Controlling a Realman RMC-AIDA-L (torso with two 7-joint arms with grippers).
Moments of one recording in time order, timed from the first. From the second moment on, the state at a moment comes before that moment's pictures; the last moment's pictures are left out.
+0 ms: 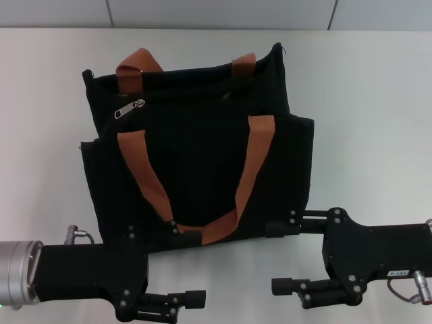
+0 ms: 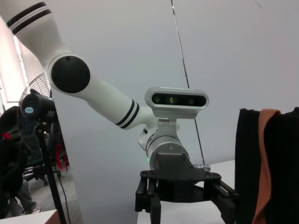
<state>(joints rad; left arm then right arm) -0.37 -2.01 1.05 0.35 1.71 1.85 -0.96 0.50 2.08 -0.74 -0.36 -2.04 -1.87 0.93</state>
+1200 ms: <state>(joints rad) -0.35 -2.07 0.87 0.24 1.04 1.98 -0.83 0.49 2.08 -0.74 -0.36 -2.03 -1.86 0.93</state>
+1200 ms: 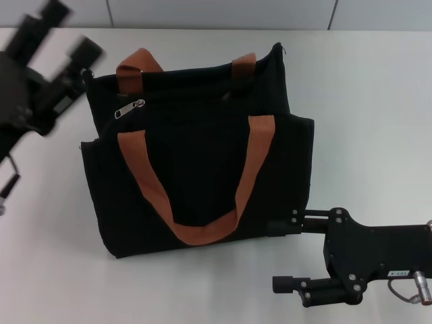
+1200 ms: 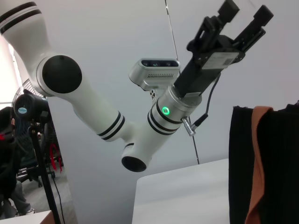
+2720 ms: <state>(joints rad) -0.35 -1.92 0.84 0.35 1.52 1.60 -0.90 0.49 2.08 -0.74 -0.37 -2.04 -1.87 0.93</state>
